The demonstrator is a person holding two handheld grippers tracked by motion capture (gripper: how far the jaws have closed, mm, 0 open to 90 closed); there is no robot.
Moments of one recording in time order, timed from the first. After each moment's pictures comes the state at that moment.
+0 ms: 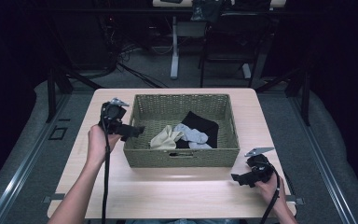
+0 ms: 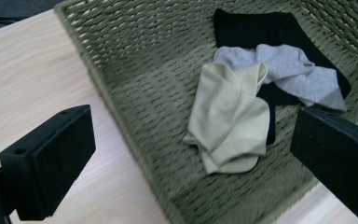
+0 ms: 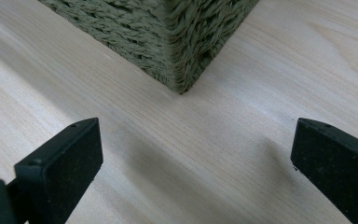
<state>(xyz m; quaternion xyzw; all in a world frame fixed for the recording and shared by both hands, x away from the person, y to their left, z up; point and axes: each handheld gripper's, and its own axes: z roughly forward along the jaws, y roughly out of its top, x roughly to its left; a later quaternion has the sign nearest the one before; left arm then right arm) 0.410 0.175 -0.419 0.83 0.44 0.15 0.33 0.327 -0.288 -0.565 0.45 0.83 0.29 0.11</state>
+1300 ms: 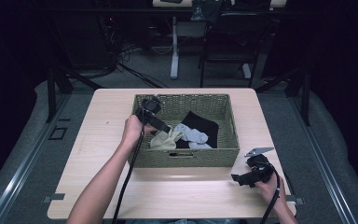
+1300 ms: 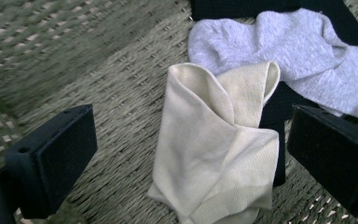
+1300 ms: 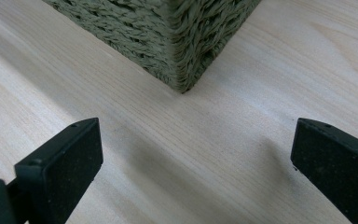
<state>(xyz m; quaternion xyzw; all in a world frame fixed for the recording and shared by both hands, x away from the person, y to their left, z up) 0.489 0.094 -0.480 0.88 0.41 0.05 0.22 0.326 -0.288 -0.565 0.45 0.84 0.29 0.11</state>
